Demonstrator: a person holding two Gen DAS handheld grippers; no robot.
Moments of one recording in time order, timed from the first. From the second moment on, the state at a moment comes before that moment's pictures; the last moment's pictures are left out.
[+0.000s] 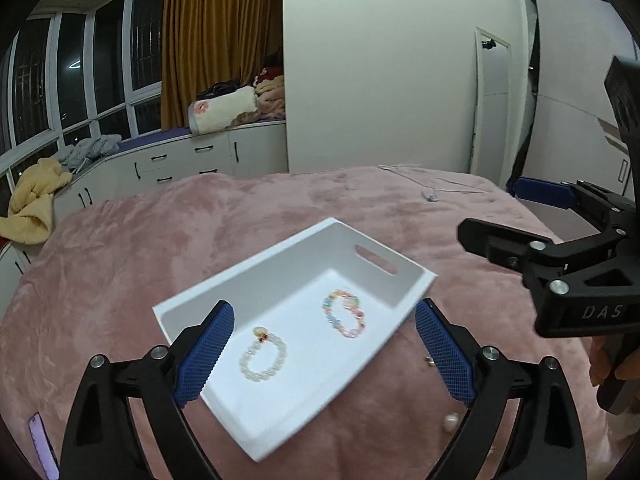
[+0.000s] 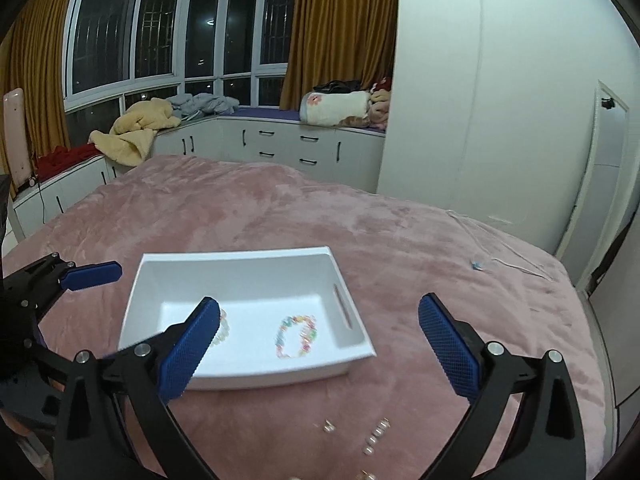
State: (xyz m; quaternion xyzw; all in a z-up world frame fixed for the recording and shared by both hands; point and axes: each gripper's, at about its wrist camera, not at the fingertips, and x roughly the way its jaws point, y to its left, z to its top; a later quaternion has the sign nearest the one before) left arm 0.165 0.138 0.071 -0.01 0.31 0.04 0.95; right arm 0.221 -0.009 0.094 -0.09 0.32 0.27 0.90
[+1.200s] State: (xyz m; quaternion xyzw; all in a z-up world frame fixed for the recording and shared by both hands) left arm 0.083 0.054 -0.008 0.00 0.30 -0.03 0.95; right arm 0.140 -0.142 0.001 -0.11 0.36 0.27 0.89
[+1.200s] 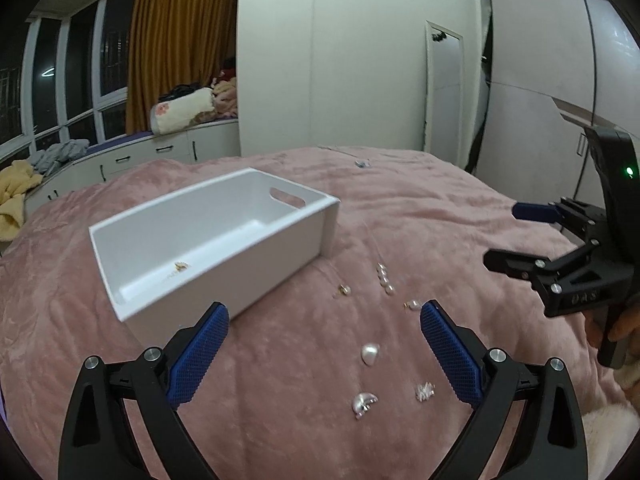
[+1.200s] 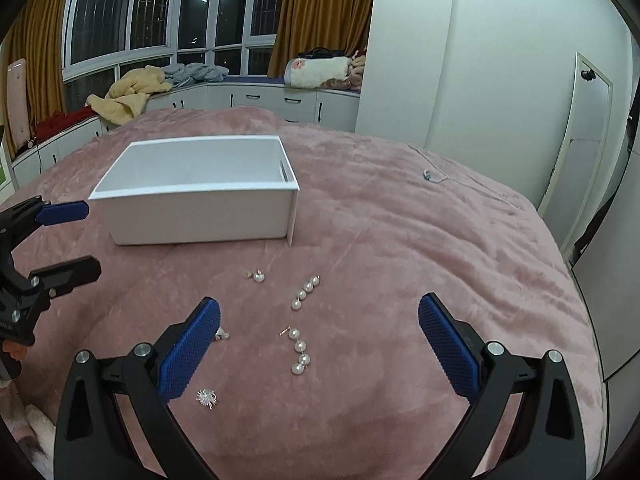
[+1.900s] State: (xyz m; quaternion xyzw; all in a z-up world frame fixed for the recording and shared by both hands) left arm 0.106 0.038 -0.100 0.03 0.38 -0.10 0.92; right arm 0.152 -0.120 -0.090 -0.14 0.44 0.28 0.84
